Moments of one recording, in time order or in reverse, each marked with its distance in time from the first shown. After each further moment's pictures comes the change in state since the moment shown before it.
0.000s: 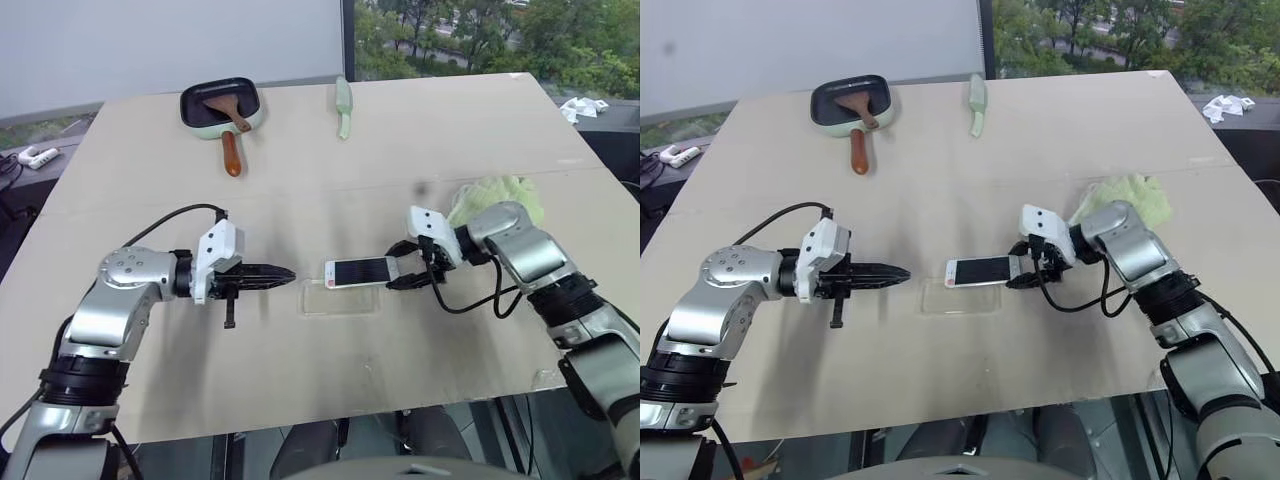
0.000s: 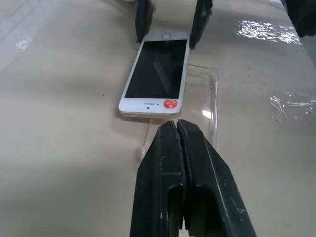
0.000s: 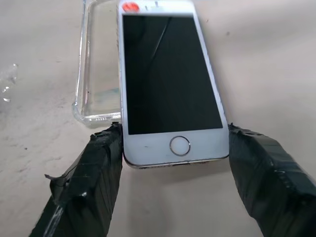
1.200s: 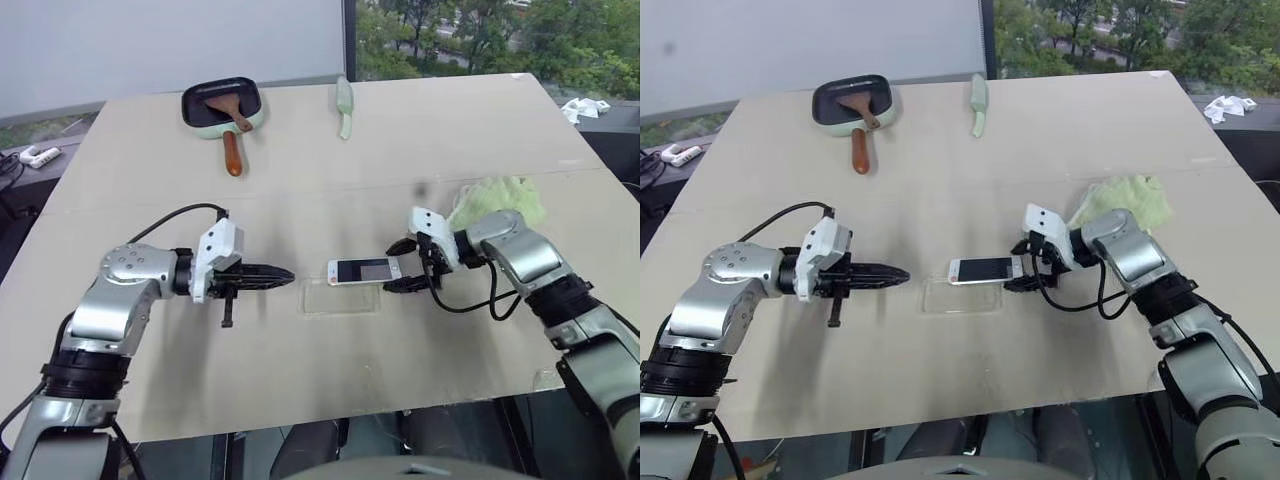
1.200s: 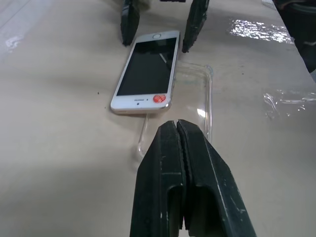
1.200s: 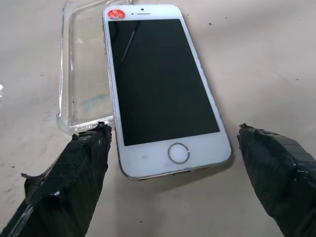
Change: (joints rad) left arm -0.015 0.008 -0.003 0.030 -0.002 0.000 -0.038; right arm -0.037 0.060 0.022 0.204 0.059 0.010 -0.046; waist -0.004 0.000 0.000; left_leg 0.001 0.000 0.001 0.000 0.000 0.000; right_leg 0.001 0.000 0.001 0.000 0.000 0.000
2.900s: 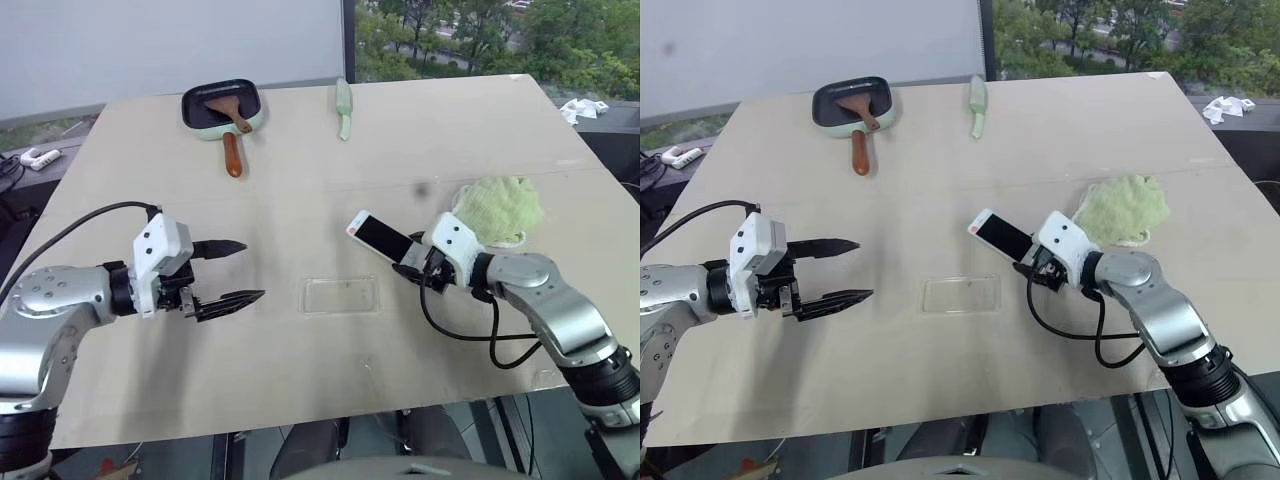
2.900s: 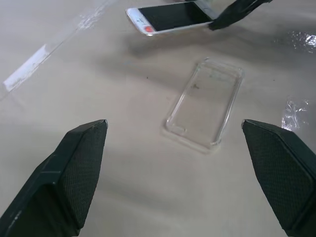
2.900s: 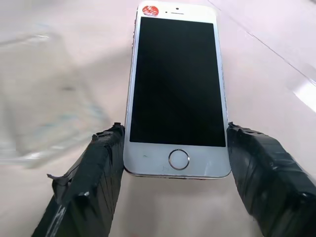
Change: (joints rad) left arm 0.275 0.118 0.313 -0.285 -0.133 0.210 0.216; right arm 0.366 -0.133 -0.127 -0.691 0.059 0.146 -0.488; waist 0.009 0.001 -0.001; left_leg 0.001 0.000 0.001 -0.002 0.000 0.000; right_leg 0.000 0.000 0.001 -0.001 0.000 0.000
